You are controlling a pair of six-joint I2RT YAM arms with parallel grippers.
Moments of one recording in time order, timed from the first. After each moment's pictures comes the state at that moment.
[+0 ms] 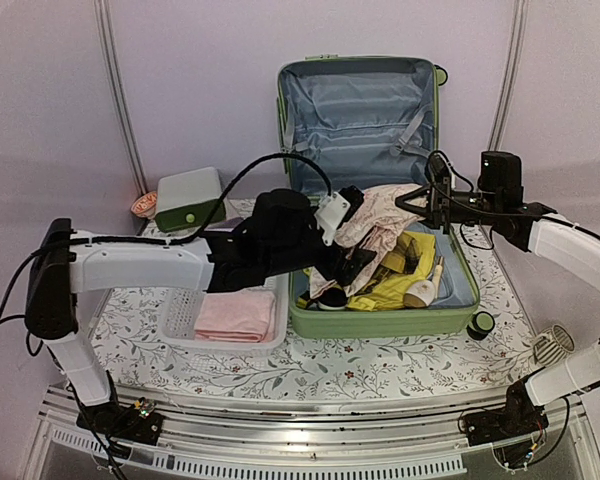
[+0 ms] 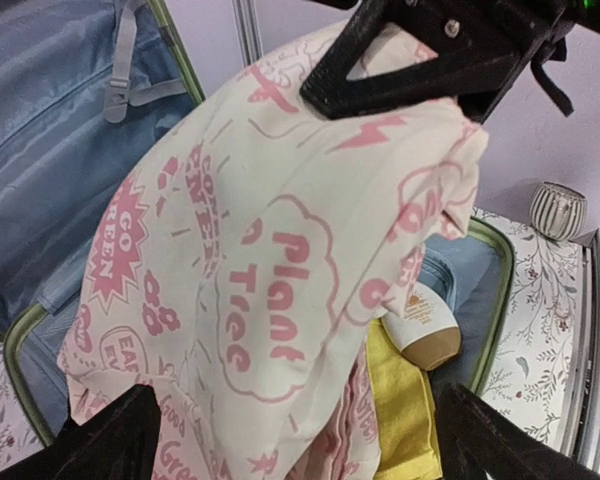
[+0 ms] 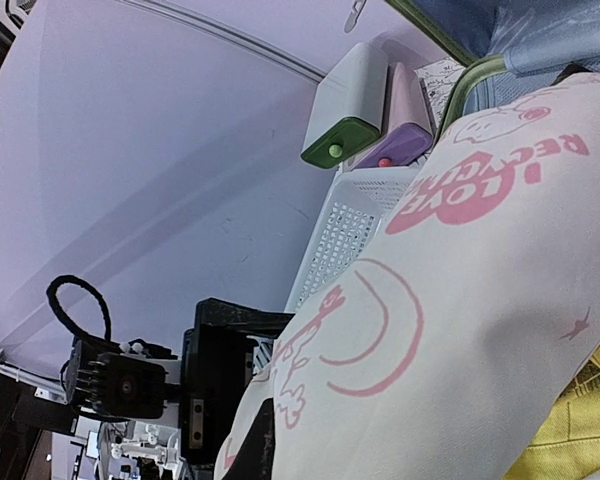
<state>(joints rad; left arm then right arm) -1.06 1.77 1.35 0.15 -0.14 0.06 0.31 1.33 1.07 -0.05 -0.85 0.83</state>
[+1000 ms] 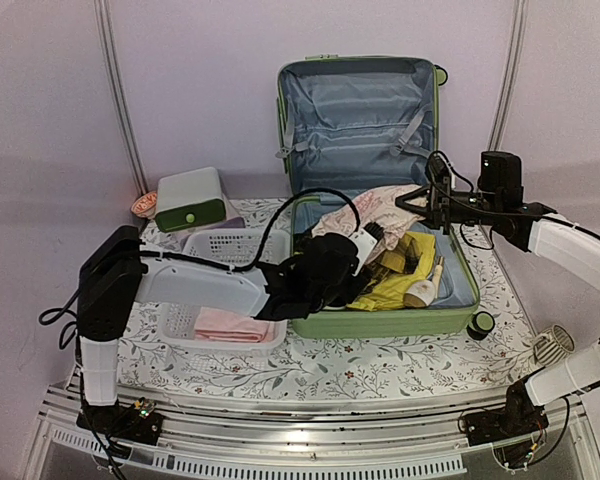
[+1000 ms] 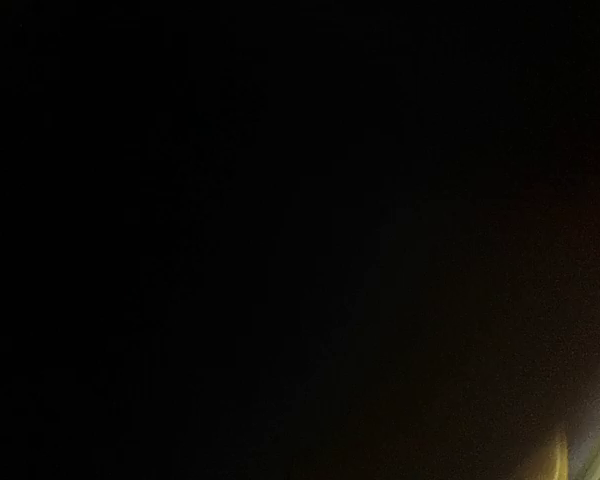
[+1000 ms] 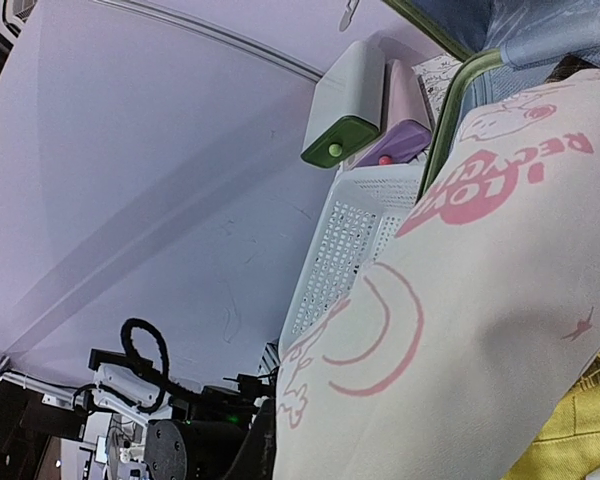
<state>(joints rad) -1.15 2.05 1.45 0.21 -0.53 0.11 0.31 1.33 1.07 -0.05 -0.85 0.86</state>
